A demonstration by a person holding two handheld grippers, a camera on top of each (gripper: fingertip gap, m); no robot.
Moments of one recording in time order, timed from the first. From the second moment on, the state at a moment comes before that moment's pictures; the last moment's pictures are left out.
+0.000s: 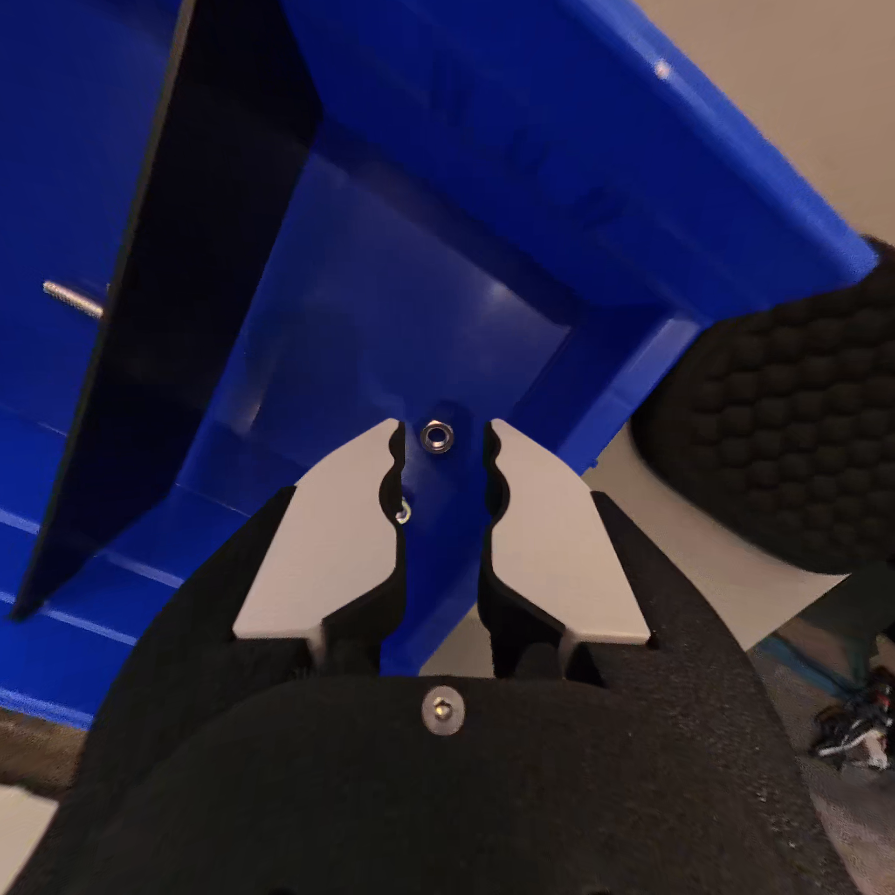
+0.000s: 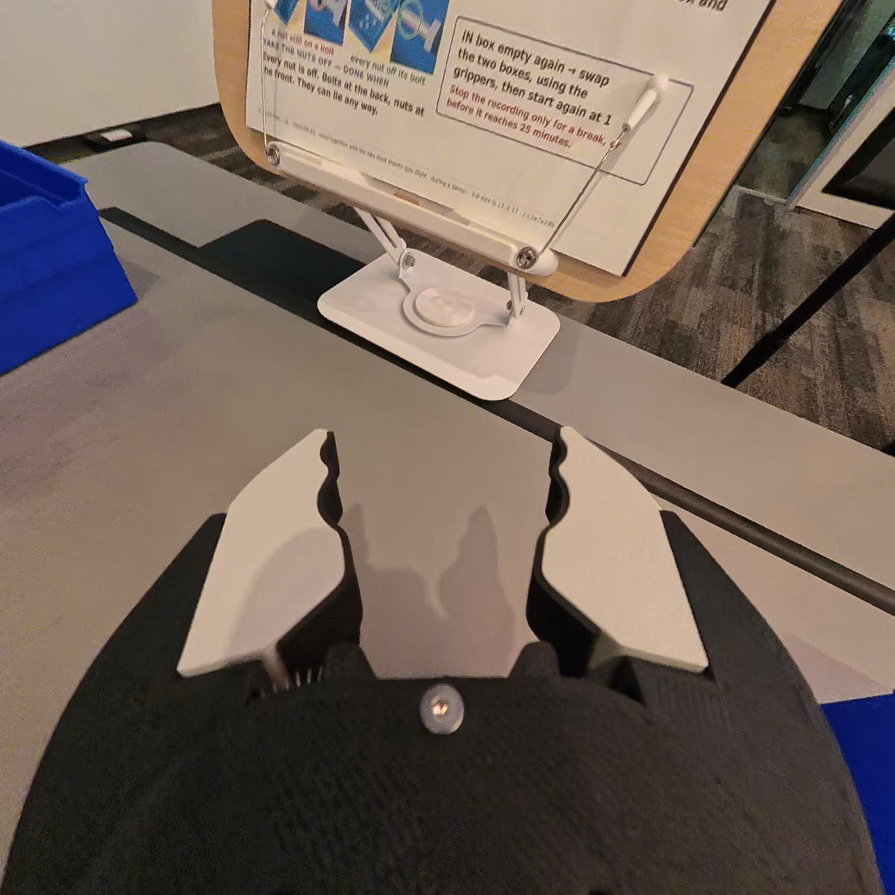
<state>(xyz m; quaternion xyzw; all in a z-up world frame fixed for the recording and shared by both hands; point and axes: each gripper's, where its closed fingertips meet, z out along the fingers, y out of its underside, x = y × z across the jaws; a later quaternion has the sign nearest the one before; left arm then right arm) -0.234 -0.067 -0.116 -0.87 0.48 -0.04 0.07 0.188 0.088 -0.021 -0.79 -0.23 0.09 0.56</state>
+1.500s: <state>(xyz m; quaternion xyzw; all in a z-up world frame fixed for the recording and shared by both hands) -0.107 -0.045 0.014 -0.82 0.42 -0.23 0.31 0.084 -0.033 0.060 -0.50 -0.50 0.31 0.63</state>
